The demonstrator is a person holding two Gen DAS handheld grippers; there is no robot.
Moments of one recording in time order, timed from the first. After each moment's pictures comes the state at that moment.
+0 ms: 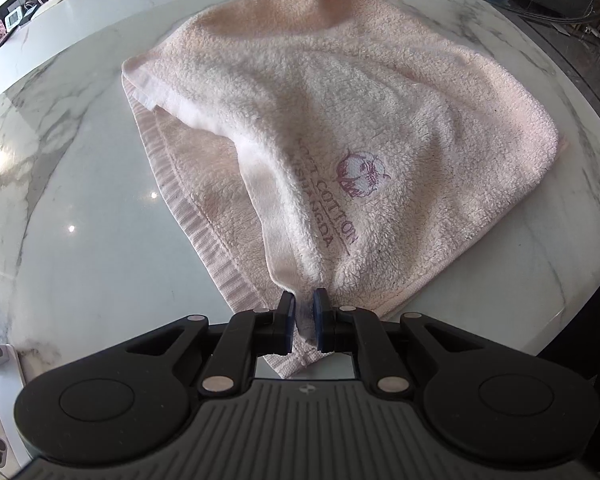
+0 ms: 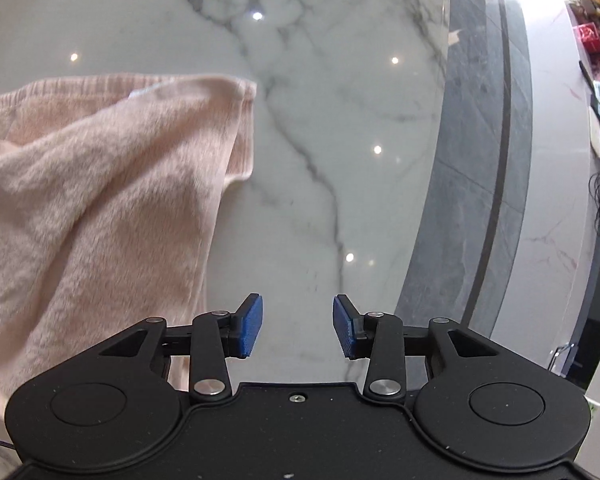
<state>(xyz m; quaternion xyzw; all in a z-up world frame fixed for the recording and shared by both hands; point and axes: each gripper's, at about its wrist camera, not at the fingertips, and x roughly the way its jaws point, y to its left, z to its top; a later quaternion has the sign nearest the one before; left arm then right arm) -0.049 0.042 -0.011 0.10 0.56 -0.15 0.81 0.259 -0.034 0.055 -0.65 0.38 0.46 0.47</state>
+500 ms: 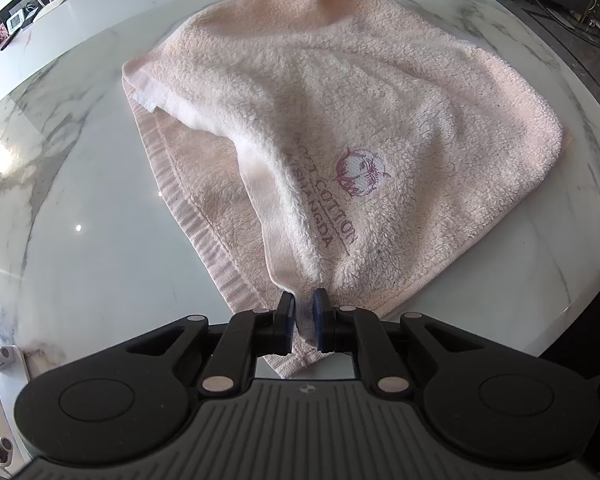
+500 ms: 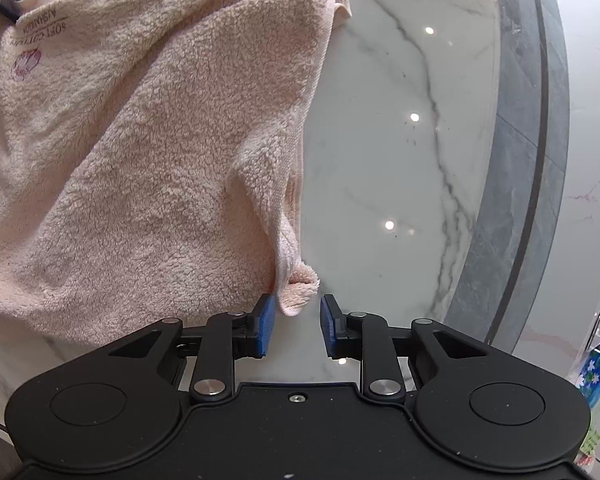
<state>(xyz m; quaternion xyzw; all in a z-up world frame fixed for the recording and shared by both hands) -0.048 0.042 -0.009 0.11 0.57 -0.15 0.80 0.239 -0.126 0.025 -0.65 0.41 0.47 0.43</state>
